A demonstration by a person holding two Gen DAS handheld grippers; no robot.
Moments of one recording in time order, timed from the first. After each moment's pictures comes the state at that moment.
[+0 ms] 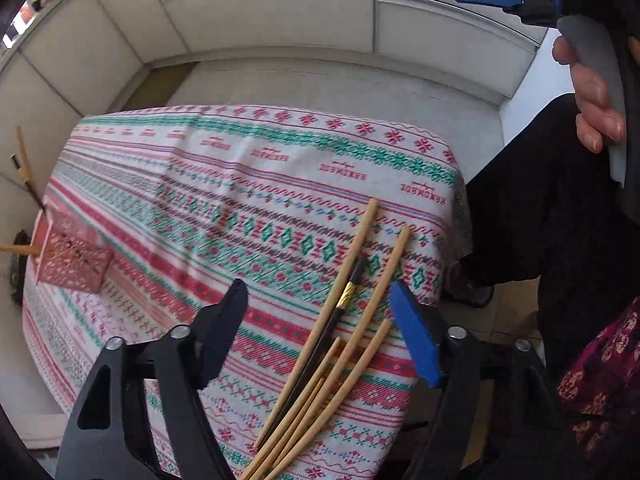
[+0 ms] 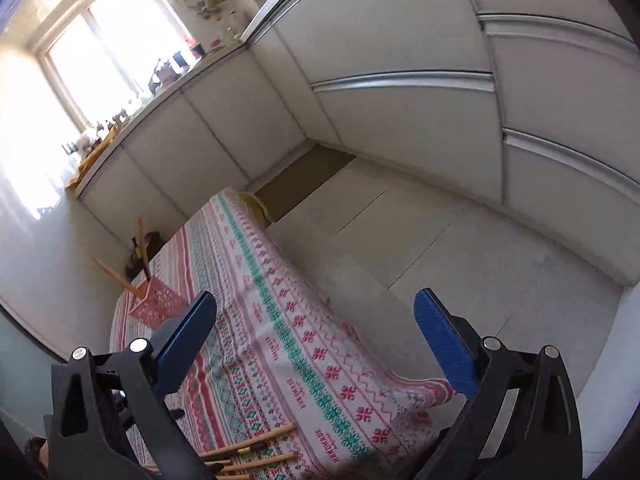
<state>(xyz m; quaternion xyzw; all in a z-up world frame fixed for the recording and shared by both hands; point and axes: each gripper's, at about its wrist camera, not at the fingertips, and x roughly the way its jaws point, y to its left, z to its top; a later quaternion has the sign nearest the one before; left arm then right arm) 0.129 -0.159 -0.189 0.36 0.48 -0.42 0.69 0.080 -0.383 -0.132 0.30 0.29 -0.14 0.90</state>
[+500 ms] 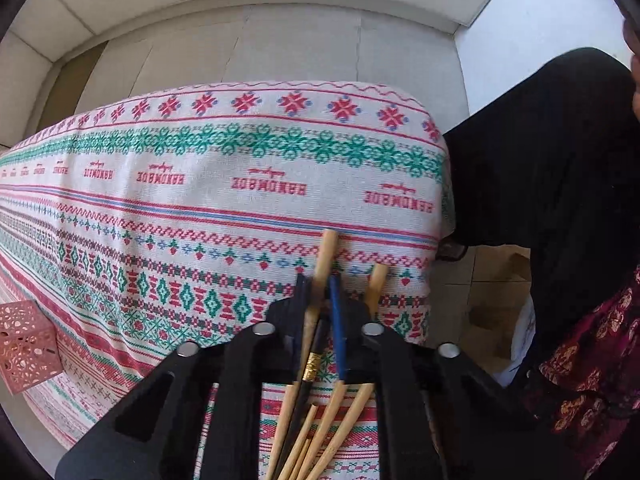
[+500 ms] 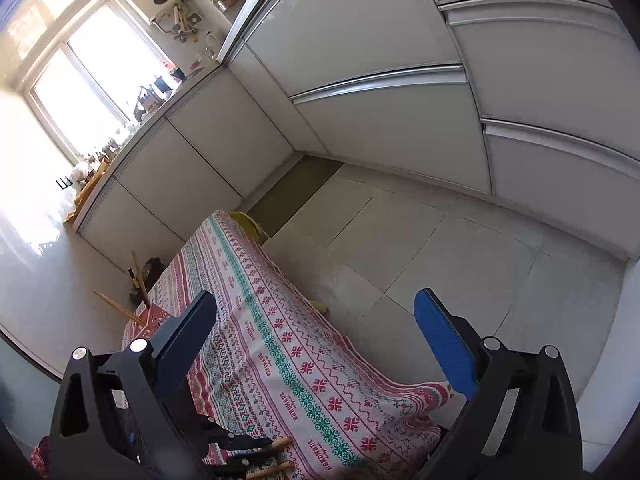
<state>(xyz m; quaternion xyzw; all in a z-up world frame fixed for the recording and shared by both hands) 0.153 -0.227 -0.246 0.43 0.54 -0.46 0.56 0.074 -0.411 -0.137 0.34 0.28 -0.14 0.89</state>
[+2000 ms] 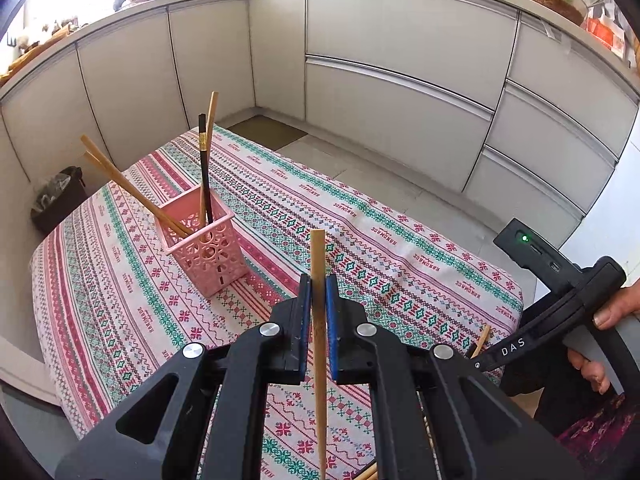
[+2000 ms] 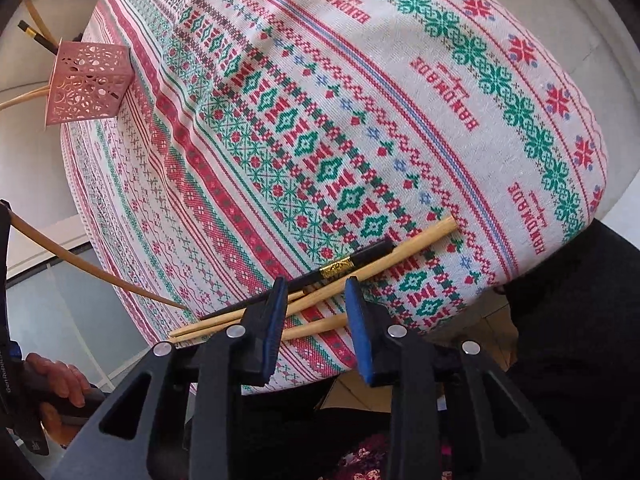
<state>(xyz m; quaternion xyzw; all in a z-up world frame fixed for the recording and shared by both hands) 0.225 -0.026 -0.108 0.15 0.38 -0.34 0.85 0.178 -0.231 -0.263 0.36 0.72 -0.04 0.60</state>
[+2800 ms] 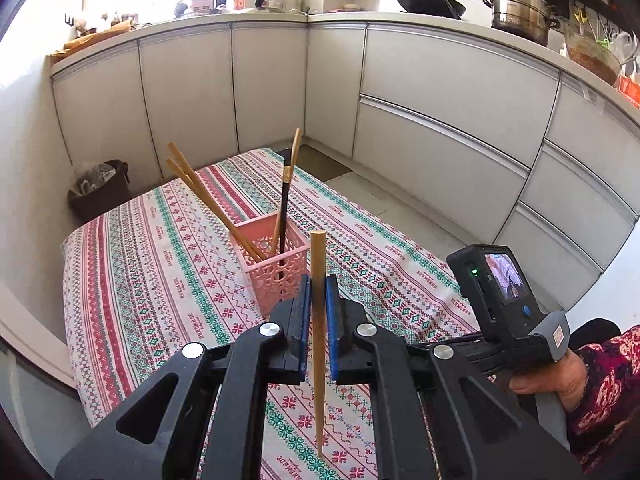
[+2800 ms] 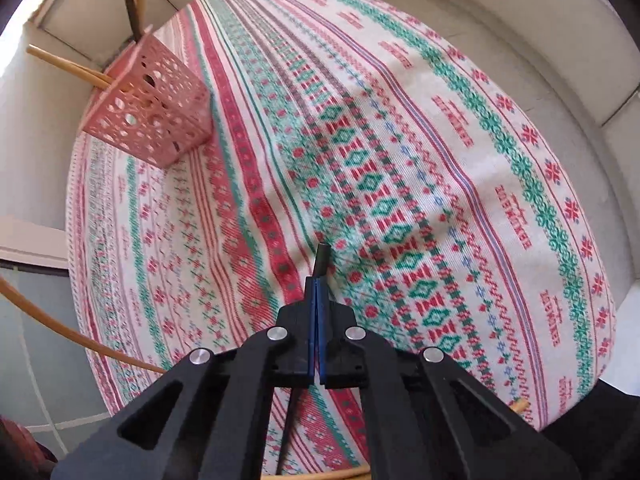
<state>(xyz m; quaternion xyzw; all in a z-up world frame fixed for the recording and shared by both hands) 0.237 0.023 -0.078 0.08 0.33 -0.27 0.90 0.288 -0.126 -0.255 0.23 0.59 -0.03 0.77</state>
